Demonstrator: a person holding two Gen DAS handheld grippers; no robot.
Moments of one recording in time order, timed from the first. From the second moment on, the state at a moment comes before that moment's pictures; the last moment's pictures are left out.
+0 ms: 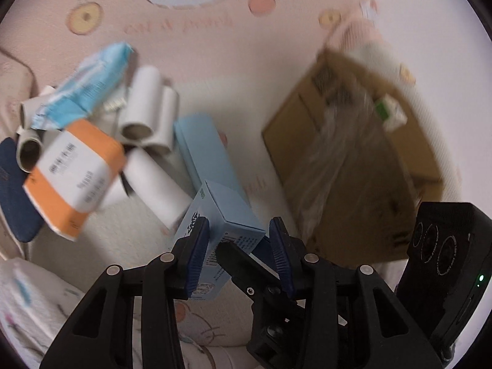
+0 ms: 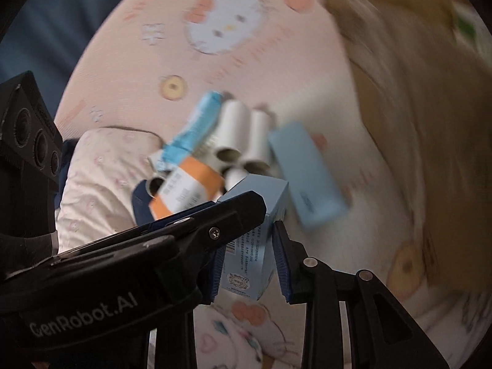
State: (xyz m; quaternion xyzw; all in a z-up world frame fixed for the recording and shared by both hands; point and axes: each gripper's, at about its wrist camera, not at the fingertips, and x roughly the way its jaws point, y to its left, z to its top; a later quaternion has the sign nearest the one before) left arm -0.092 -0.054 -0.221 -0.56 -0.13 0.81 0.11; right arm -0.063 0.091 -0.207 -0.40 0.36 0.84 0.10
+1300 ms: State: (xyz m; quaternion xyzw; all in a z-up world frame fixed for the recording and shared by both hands) left arm -0.061 -0.091 -0.305 -0.62 -0.30 0.72 0.08; right arm -0.024 0.063 -0.219 -0.56 0.16 0.80 0.13
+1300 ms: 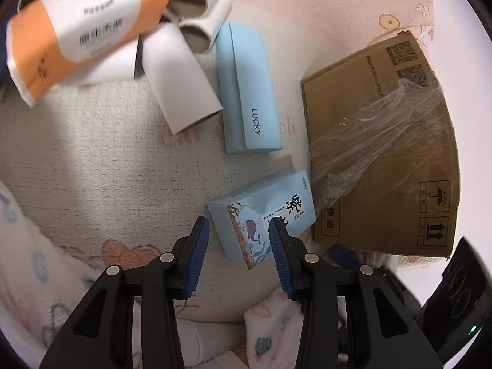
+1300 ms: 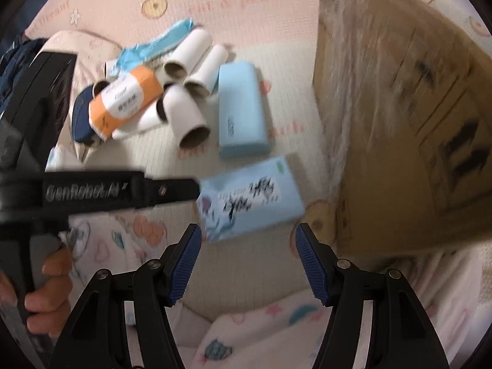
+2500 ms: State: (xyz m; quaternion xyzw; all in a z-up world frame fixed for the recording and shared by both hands) left arm -0.074 -0.117 -0.324 -0.55 -0.31 0.76 0.13; right arm -0.031 0.041 -0.235 -0.53 0.04 0.83 0.16
